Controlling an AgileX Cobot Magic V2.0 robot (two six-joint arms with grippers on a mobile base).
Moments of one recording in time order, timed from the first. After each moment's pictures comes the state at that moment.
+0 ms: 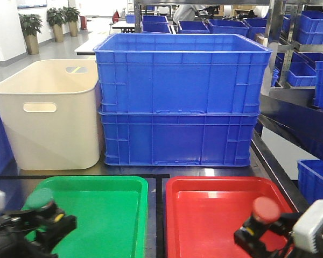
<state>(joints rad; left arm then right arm) -0.19 1.26 -0.53 0.91 -0.55 -0.88 0.03 1.23 -0.46 -1.10 -0.73 0.67</state>
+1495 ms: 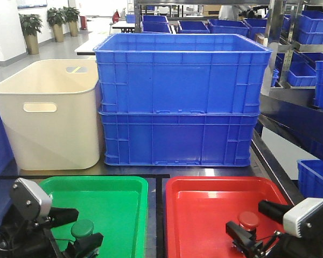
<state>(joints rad) -0.19 1.43 -0.65 1.16 -0.58 -0.82 0.03 1.44 -0.46 -0.76 -0.87 0.41</state>
